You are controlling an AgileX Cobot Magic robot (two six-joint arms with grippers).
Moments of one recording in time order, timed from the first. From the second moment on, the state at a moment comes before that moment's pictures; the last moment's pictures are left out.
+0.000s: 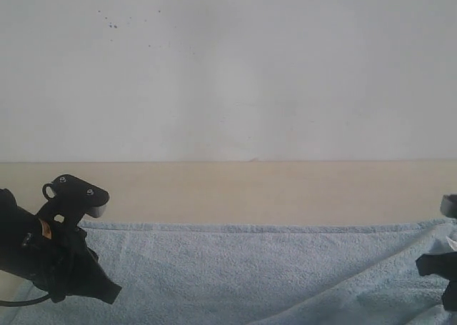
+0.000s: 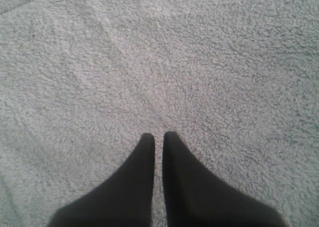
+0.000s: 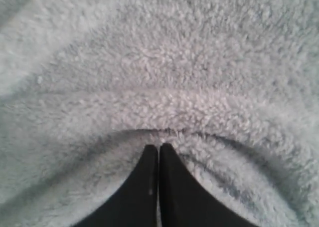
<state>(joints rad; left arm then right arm) -0.35 1.69 -0.79 -0.03 0.24 0.20 -0.14 1.76 -0.83 0.49 0.54 -0.49</state>
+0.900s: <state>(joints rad) -0.35 1.69 -0.79 -0.03 0.24 0.20 -0.14 1.64 -0.61 -0.31 0.57 0.14</state>
